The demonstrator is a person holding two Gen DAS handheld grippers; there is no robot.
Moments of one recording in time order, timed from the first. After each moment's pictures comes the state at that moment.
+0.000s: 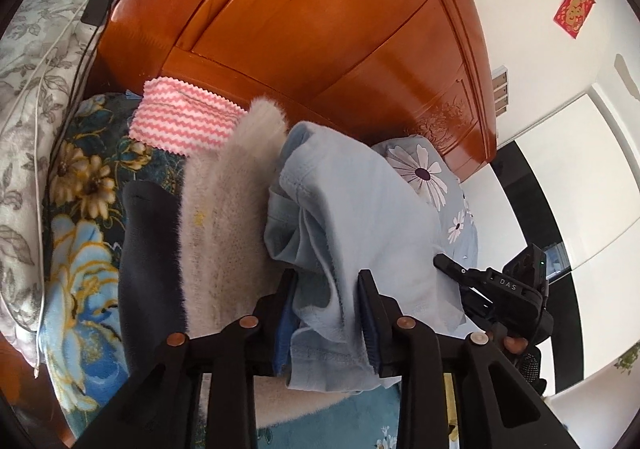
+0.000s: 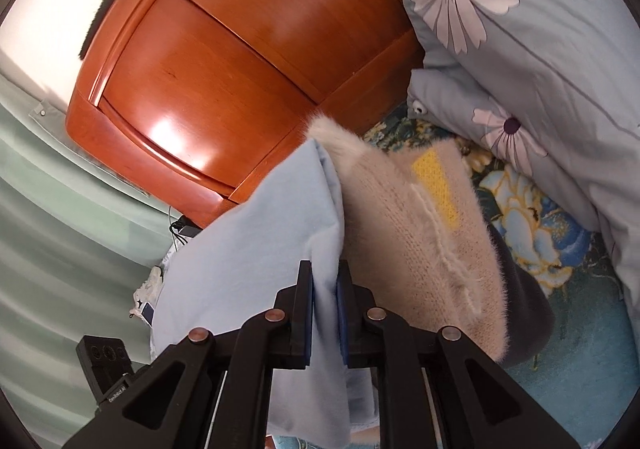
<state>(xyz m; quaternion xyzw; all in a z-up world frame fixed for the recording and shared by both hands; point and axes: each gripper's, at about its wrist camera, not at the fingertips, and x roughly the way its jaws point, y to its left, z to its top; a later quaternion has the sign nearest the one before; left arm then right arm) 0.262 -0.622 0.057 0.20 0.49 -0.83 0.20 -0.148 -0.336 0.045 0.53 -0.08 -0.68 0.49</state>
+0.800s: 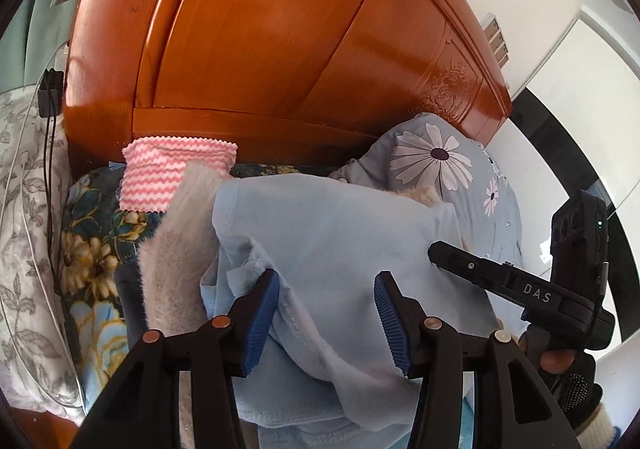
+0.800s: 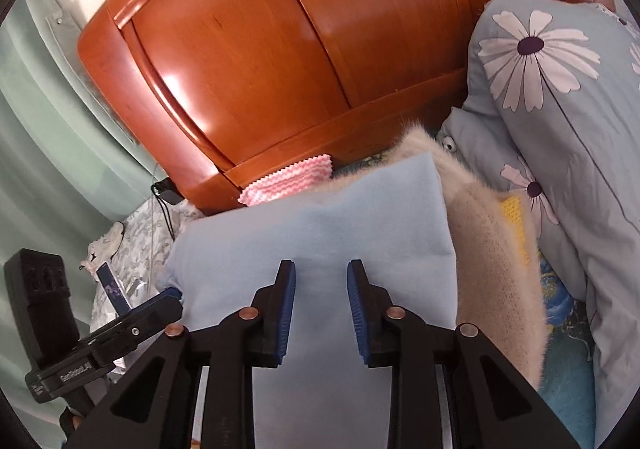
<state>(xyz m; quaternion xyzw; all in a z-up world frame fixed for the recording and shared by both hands) 0.190 -0.626 0.072 0.27 0.36 -0.86 0.23 -0.098 -0.395 0.053 0.46 0.05 -0.72 0.51</state>
